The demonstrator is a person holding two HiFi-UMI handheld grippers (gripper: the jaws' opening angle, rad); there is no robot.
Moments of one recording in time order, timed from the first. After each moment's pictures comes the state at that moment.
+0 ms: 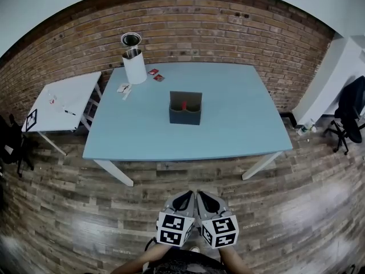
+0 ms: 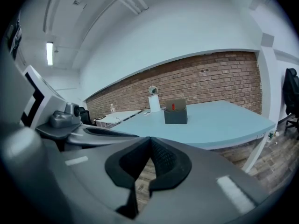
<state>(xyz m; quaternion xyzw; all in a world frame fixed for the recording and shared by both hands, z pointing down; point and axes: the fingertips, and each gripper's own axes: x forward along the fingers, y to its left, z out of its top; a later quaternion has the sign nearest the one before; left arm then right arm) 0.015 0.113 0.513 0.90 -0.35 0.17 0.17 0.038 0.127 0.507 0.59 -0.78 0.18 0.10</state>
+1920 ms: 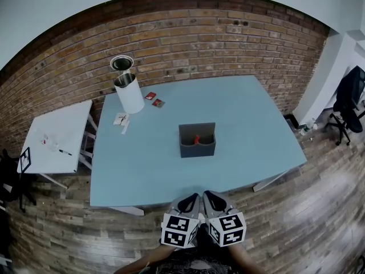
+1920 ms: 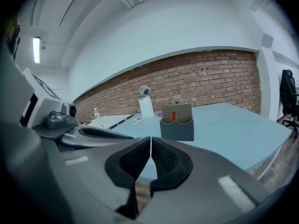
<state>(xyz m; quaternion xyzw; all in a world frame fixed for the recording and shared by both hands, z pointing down) -0.006 -0.054 0.507 0.93 -0.29 0.18 0.16 0.021 -0.046 0.501 0.63 -0.75 0.19 0.09</state>
